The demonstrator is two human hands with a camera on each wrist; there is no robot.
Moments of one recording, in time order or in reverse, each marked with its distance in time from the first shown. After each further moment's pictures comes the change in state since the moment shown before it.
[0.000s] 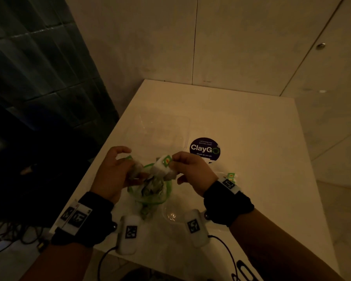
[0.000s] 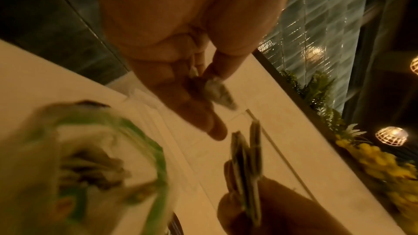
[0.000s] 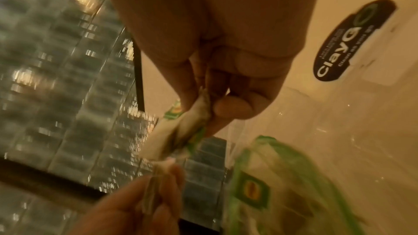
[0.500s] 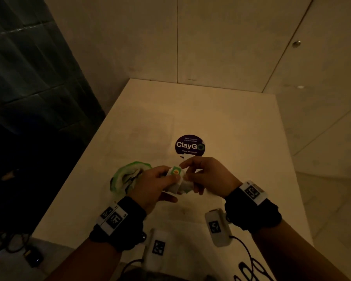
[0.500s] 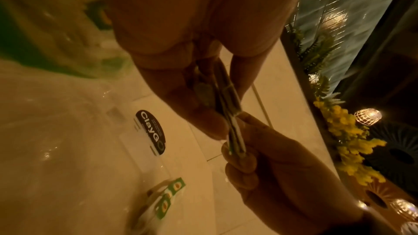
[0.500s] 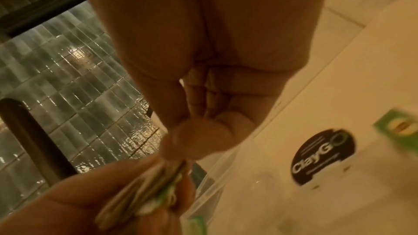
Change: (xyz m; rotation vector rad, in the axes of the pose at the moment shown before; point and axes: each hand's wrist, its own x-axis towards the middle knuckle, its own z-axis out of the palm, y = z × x) left_hand -0.044 -0.024 0.099 0.052 -0.395 -0.198; right_hand -0.055 -0.005 -0.075 -0.442 -0.050 -0.025
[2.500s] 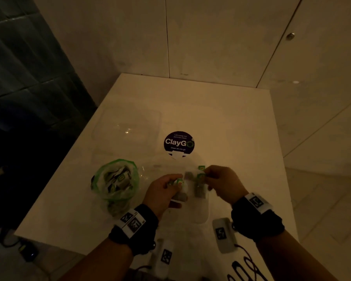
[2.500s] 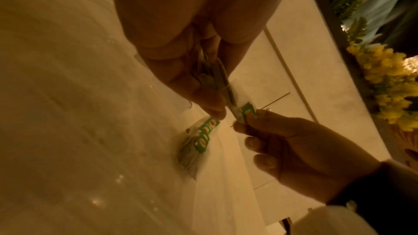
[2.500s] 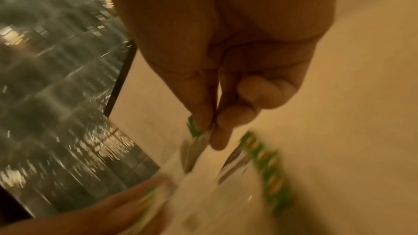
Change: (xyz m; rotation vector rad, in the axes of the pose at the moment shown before) left_hand 0.030 -0.059 0.055 -0.094 0.070 -0.024; right_hand -0.012 0.079 -0.040 -0.188 0.225 0.230
